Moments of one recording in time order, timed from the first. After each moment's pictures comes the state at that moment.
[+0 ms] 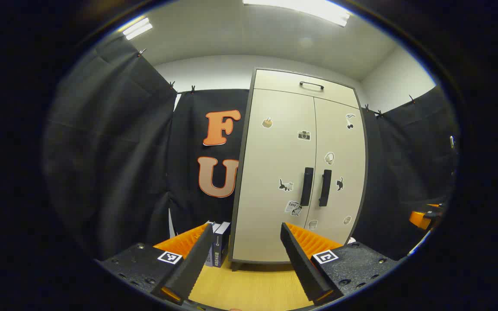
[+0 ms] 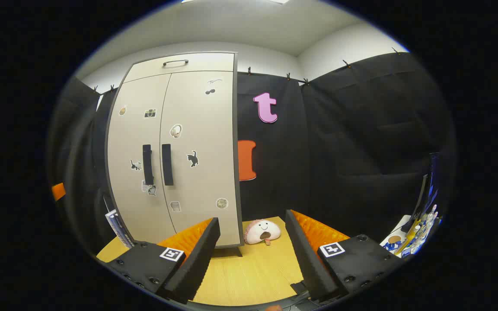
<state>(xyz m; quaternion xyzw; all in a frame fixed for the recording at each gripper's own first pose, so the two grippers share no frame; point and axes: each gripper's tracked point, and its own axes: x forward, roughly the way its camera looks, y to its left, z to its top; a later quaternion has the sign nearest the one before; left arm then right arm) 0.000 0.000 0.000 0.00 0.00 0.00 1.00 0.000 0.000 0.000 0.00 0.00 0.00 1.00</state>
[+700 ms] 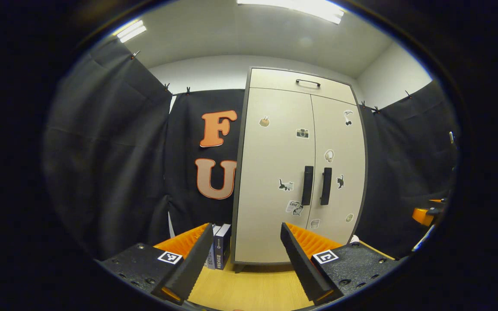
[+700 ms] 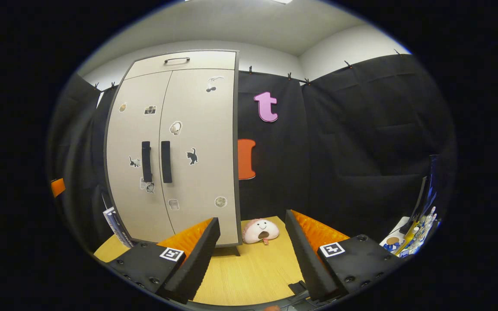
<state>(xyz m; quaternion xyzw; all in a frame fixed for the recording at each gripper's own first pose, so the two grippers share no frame) 0.010 0.003 0.000 0.01 0.00 -0.01 1.00 0.001 -0.004 -0.005 0.00 0.01 -0.01 1.00</state>
